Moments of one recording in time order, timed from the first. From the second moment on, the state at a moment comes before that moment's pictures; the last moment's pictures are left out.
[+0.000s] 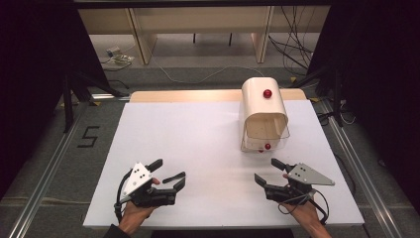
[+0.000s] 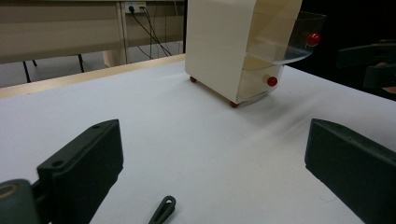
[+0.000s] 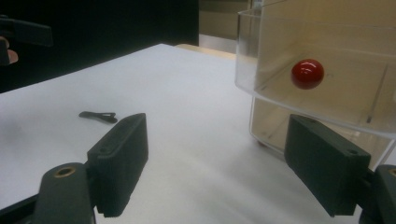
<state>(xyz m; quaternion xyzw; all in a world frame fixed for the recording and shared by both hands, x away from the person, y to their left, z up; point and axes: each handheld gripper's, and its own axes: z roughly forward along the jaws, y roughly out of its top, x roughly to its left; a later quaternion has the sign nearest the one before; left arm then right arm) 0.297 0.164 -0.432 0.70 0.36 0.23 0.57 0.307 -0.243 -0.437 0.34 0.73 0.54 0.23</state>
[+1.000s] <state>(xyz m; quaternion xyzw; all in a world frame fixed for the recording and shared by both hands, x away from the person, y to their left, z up) 0.295 0.166 -0.430 0.69 0.36 0.23 0.58 0.323 -0.189 -0.417 0.27 0.78 0.53 0.17</state>
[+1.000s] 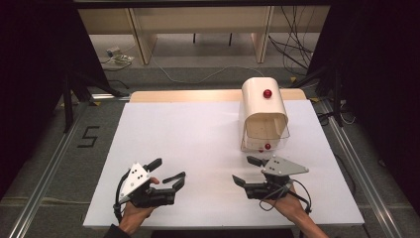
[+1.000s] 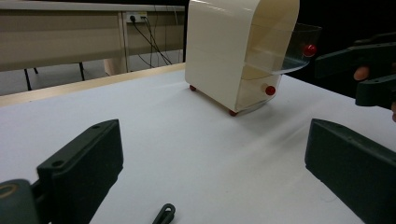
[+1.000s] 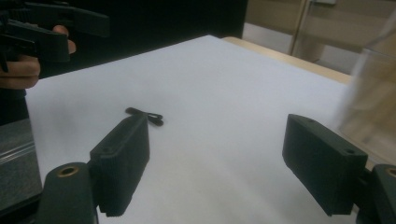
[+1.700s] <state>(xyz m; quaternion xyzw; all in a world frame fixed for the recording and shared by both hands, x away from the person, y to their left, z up) 0.294 0.170 -0.428 0.68 0.36 0.24 0.59 0.368 -0.105 -0.424 0.19 0.87 0.45 0.10</state>
